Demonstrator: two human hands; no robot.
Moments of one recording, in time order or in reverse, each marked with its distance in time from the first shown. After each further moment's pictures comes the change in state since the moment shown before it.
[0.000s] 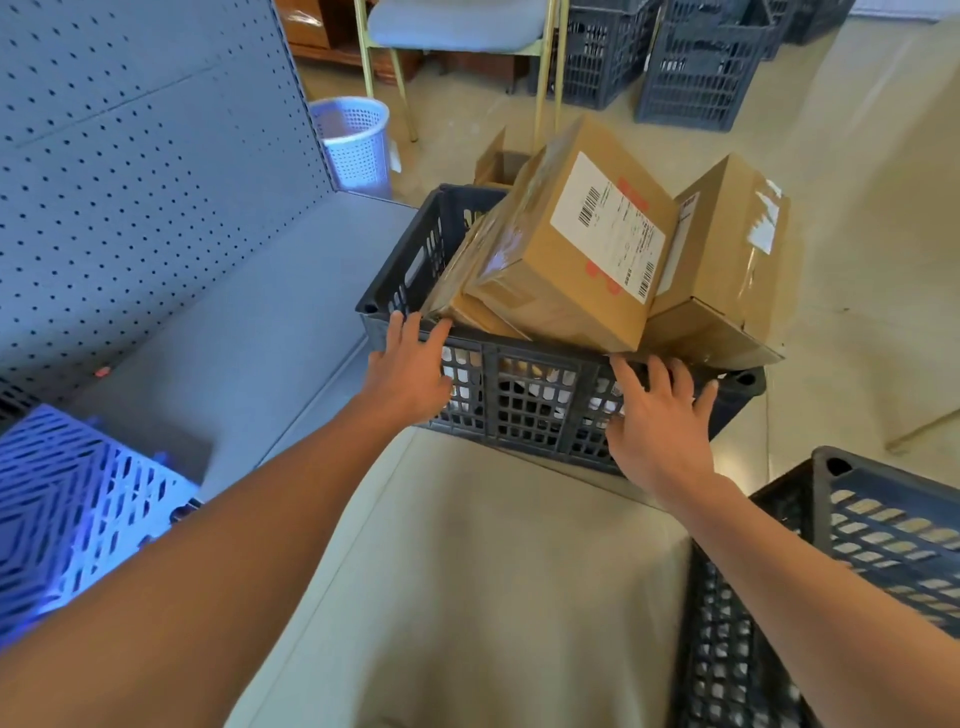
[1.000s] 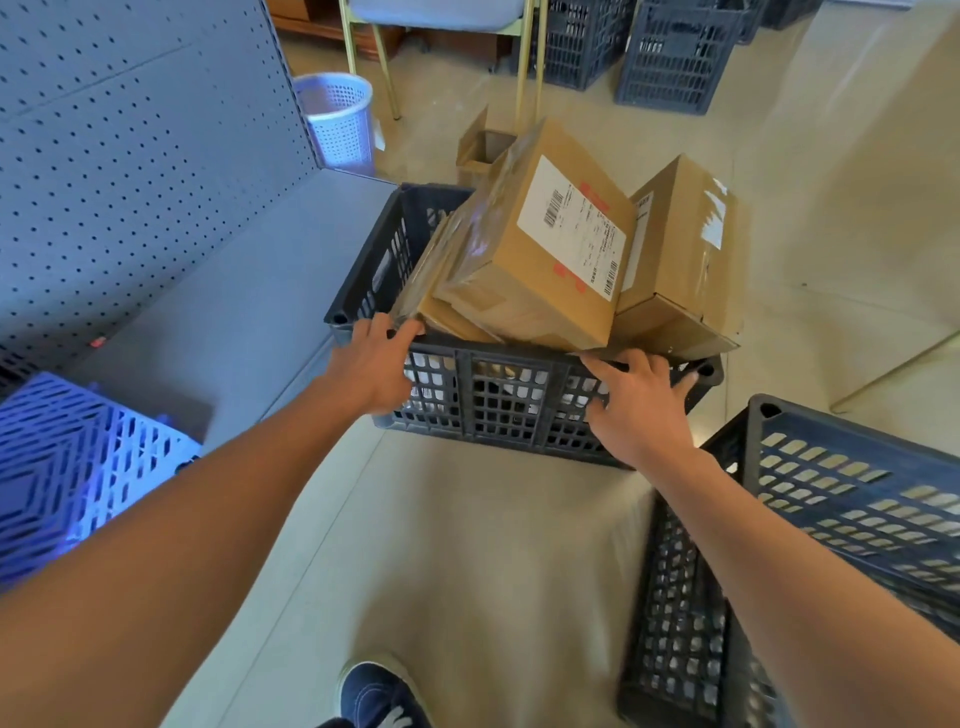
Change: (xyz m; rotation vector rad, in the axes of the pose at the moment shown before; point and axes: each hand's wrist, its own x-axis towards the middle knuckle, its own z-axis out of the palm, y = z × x) left_hand -0.057 -0.011 -0.024 0.156 -0.128 0.027; right_hand -0.040 0.013 -0.018 0.066 -0.058 -0.027
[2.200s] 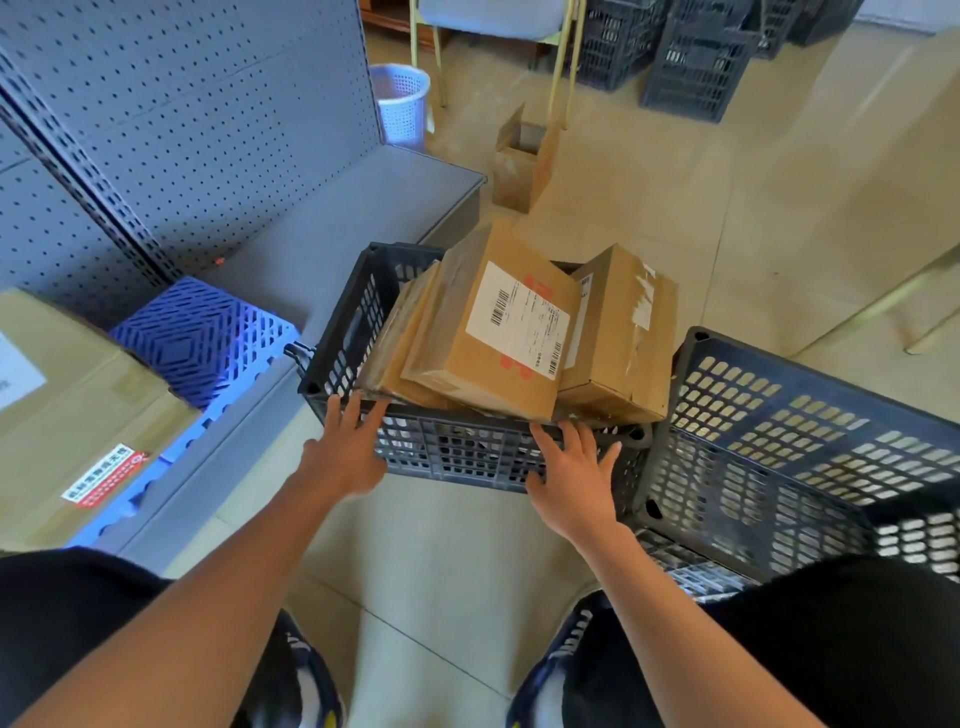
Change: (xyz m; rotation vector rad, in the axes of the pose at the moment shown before) left_hand -0.305 -0.025 0.061 -0.168 -0.212 -0.208; right_hand -0.269 -0.054 0.000 0.128 -0.217 -0.096
